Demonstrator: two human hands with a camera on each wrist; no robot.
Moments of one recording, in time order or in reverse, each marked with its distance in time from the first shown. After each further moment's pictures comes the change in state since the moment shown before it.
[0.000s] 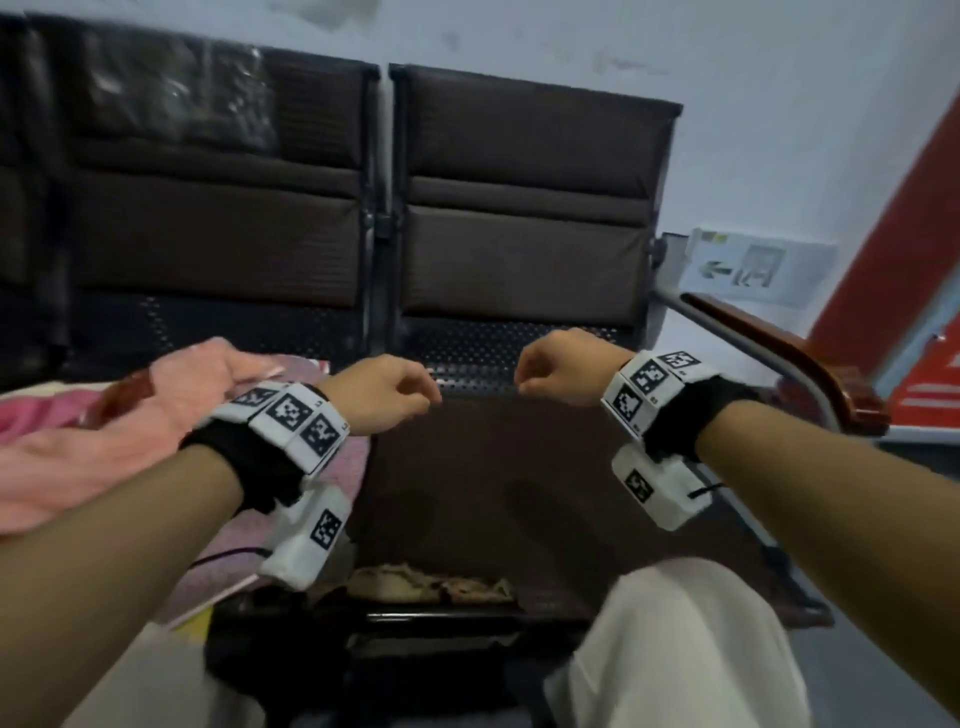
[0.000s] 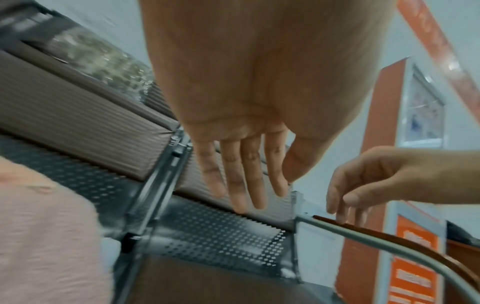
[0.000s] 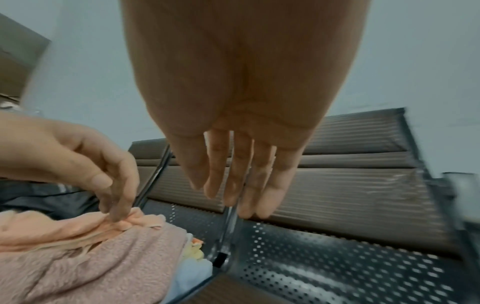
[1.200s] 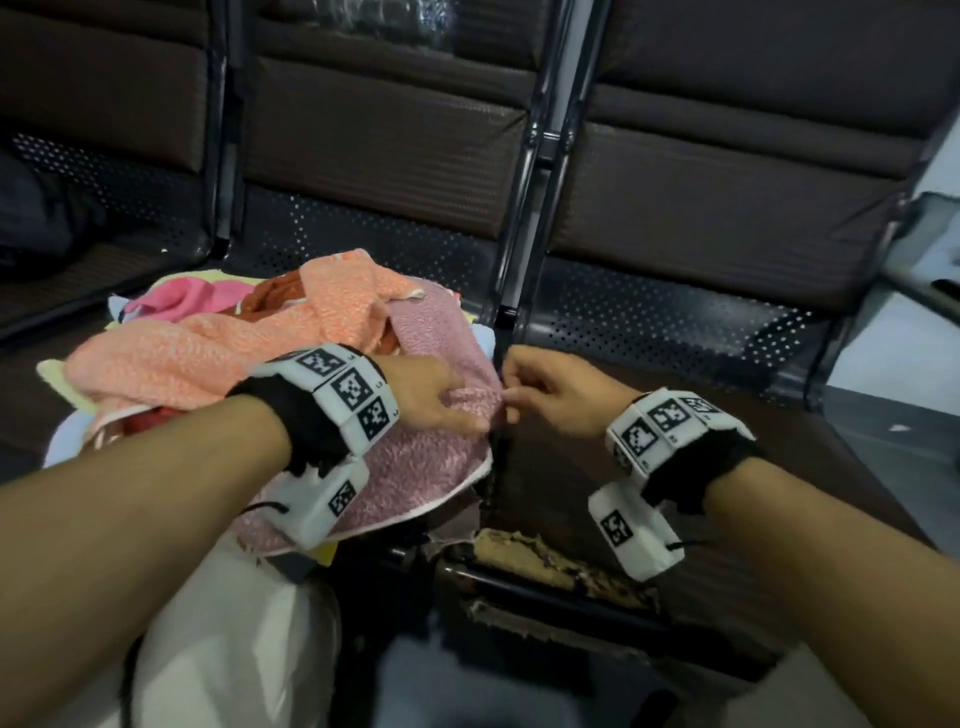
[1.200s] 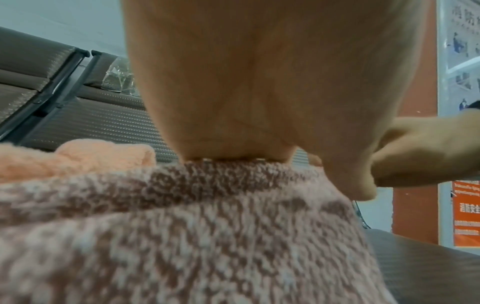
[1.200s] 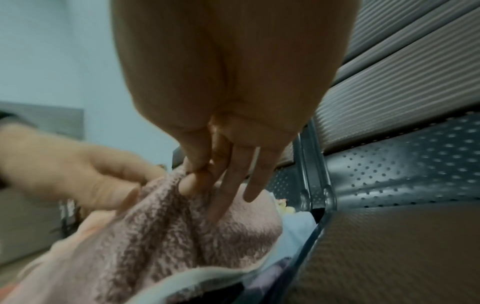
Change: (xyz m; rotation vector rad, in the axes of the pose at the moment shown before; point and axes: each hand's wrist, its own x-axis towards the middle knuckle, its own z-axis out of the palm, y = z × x) left_hand -0.026 -0.125 0.013 0.275 -0.255 -0.163; right_hand 0.093 -0.100 0.126 0.410 -0.084 -0.416
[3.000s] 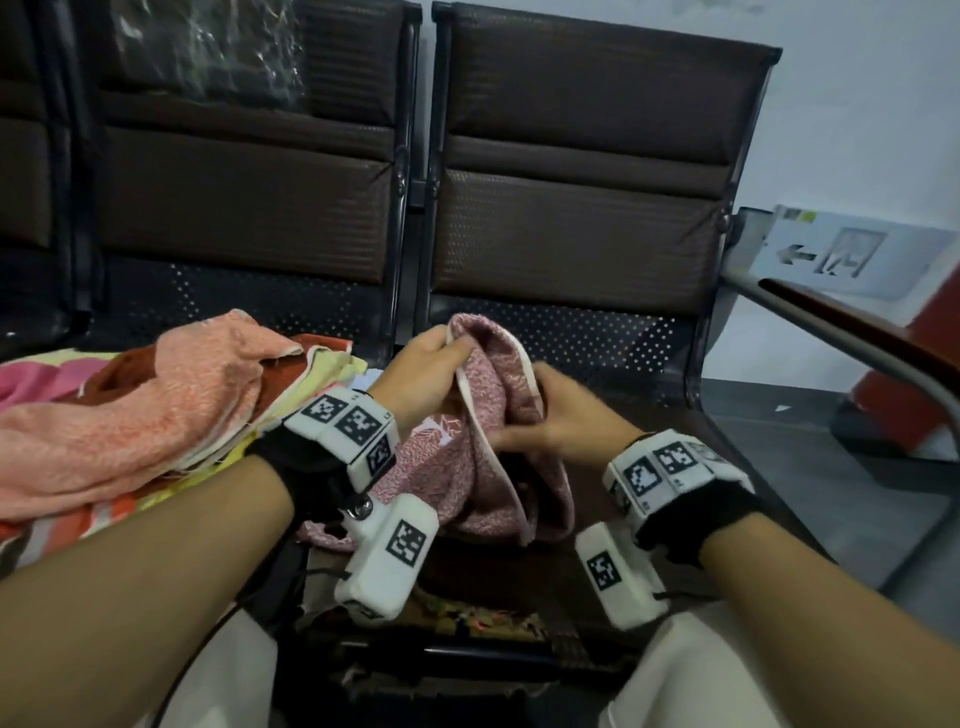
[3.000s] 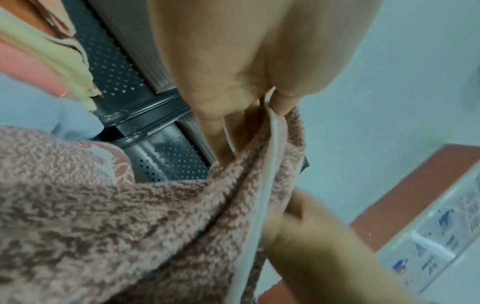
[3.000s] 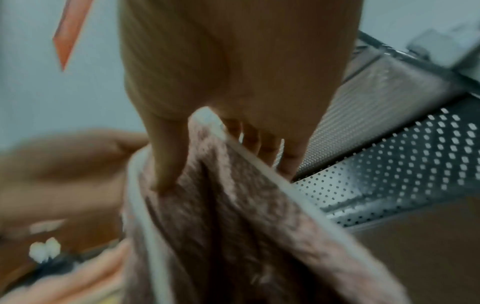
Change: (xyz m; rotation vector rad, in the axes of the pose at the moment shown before) left_hand 0.059 0.131 -0.017 -1.219 0.492 0.119; right_hand -0.088 0.058 -0.057 0.365 0.280 0.237
